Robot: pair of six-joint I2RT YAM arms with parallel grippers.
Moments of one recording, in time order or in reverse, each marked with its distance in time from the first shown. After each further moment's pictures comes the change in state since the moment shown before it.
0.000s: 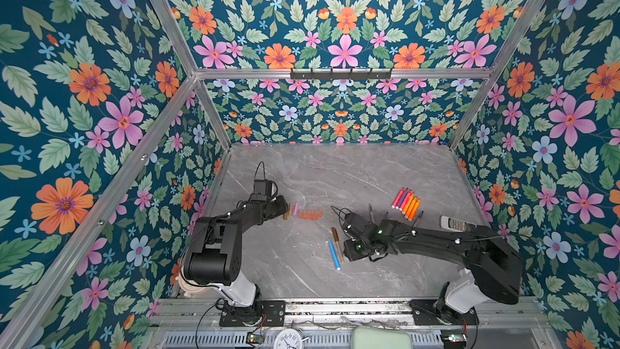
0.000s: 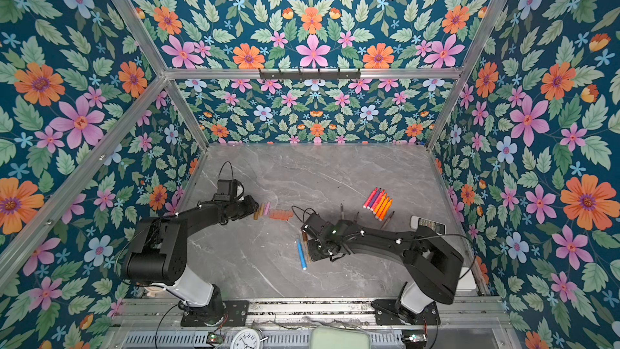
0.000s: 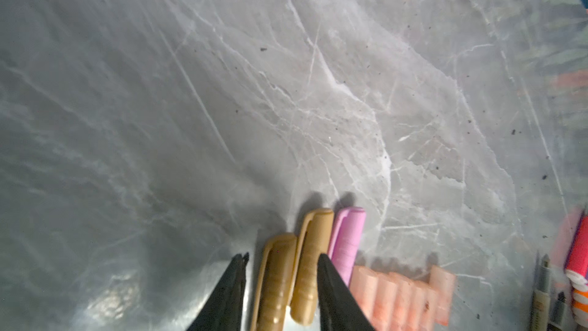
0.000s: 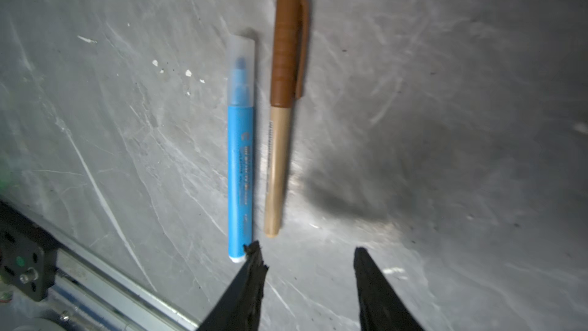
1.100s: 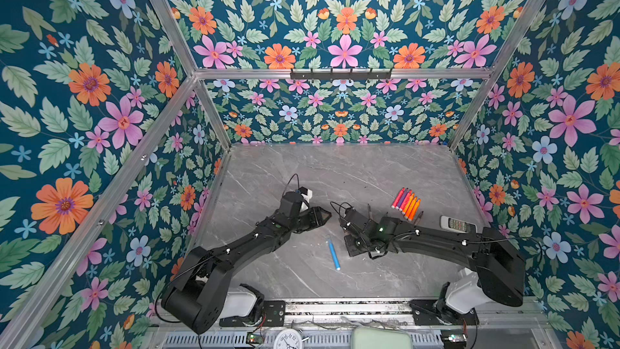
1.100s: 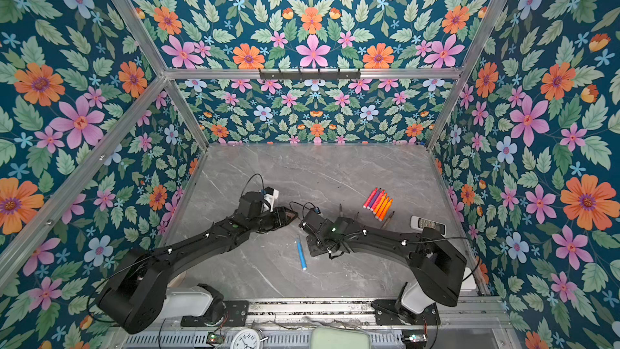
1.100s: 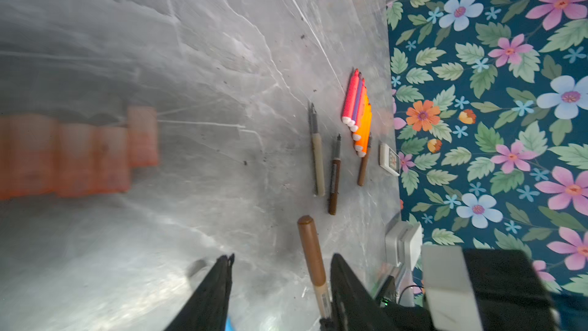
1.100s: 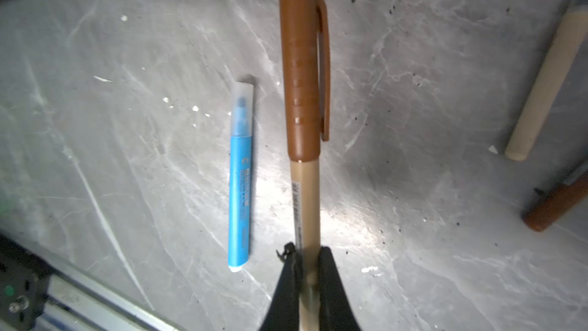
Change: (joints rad) left arm -0.466 -0.212 -0.165 0.268 0.194 -0.356; right arm -0.010 -0.093 0.035 -0.065 0.103 -0.019
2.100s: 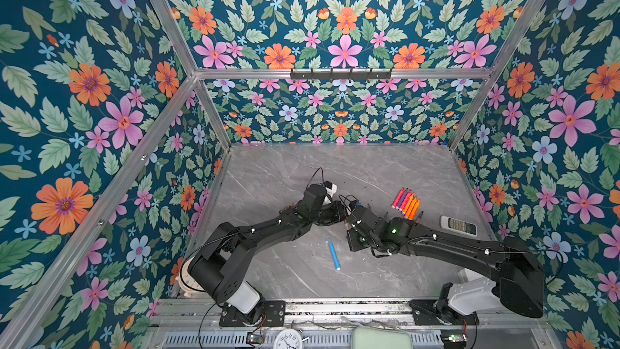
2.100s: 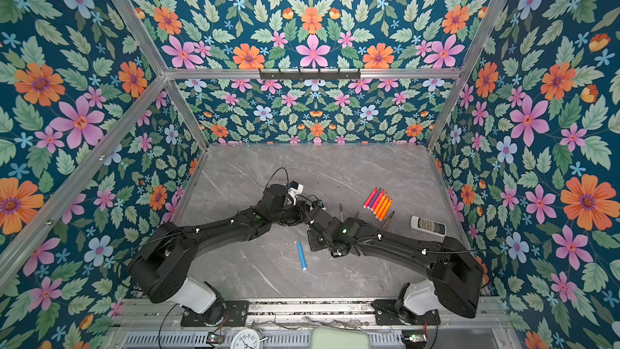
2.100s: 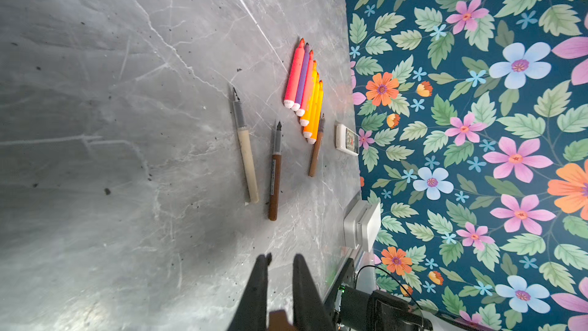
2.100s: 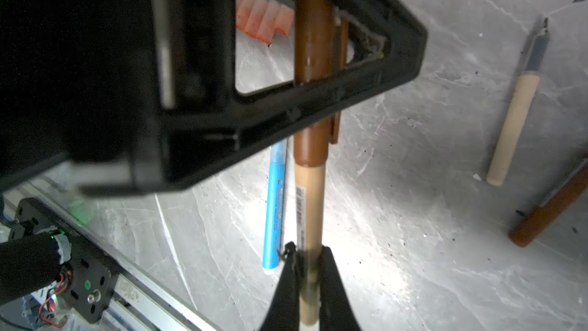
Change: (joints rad) left arm -0.096 0.204 0.220 0.030 0.065 -0.068; right arm 0.019 -0.103 -0.037 0.093 0.031 0.025
